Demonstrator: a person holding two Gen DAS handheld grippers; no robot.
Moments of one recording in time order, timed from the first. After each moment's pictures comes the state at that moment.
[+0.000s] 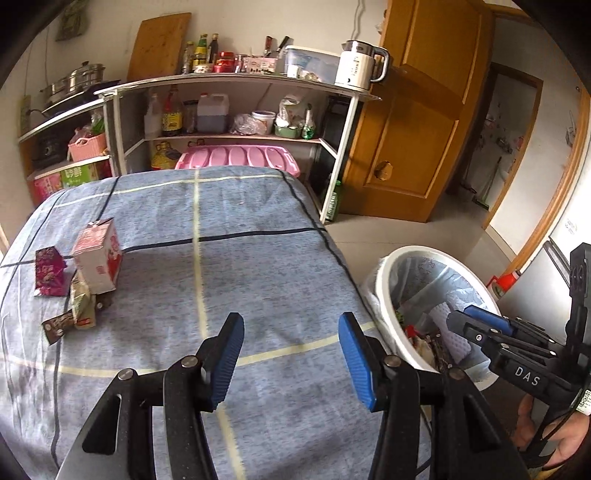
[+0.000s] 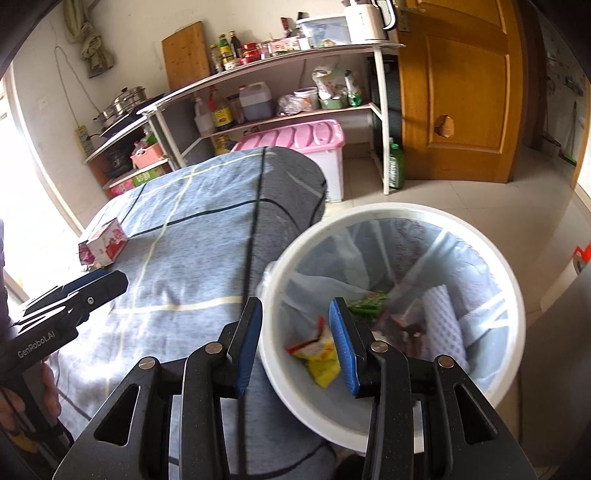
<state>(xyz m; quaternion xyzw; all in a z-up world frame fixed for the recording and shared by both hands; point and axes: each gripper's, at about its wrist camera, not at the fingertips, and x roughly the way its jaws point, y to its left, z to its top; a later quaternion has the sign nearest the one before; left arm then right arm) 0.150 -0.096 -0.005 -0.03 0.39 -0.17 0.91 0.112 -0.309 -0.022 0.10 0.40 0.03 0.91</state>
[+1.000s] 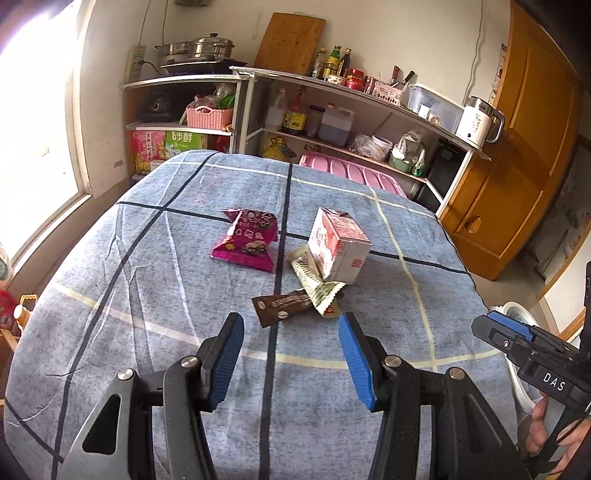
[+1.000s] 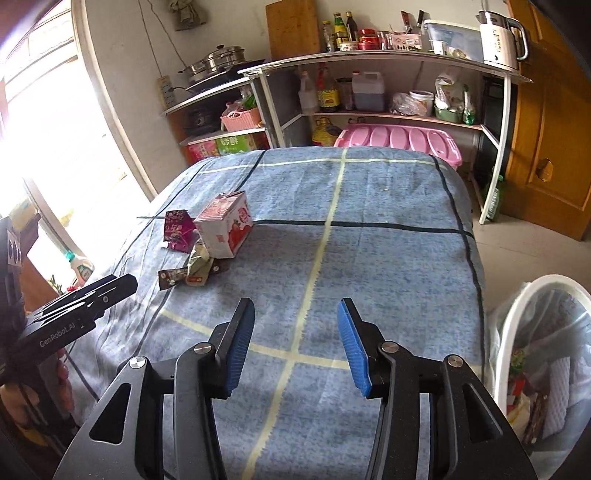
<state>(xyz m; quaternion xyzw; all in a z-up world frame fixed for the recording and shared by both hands) 0.148 0.109 -0.017 -0.11 0.38 -0.01 0.92 0.172 -0.125 -0.020 0.04 0.41 0.18 0.89</state>
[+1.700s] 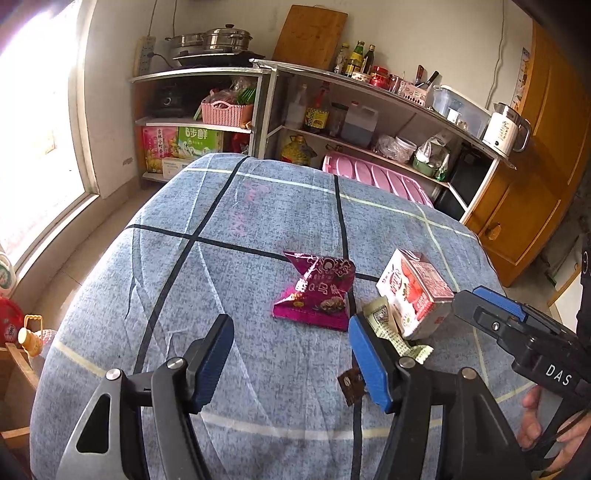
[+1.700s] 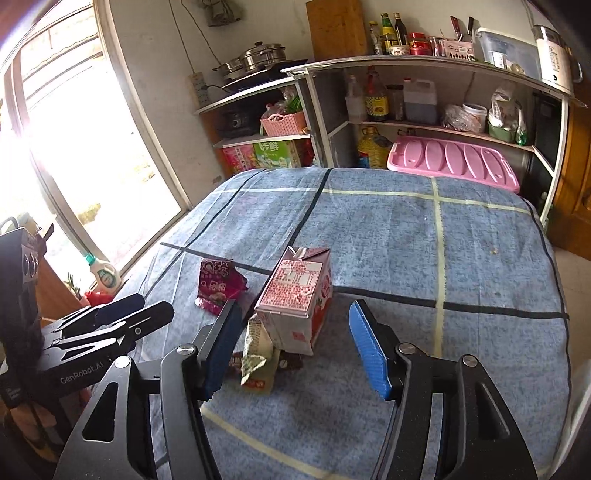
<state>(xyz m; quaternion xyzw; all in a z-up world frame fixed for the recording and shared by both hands) 0.223 0.176 -0.029 -0.11 0.39 0.01 0.91 0.258 -0.034 -0.026 0.05 0.39 0.24 0.89</state>
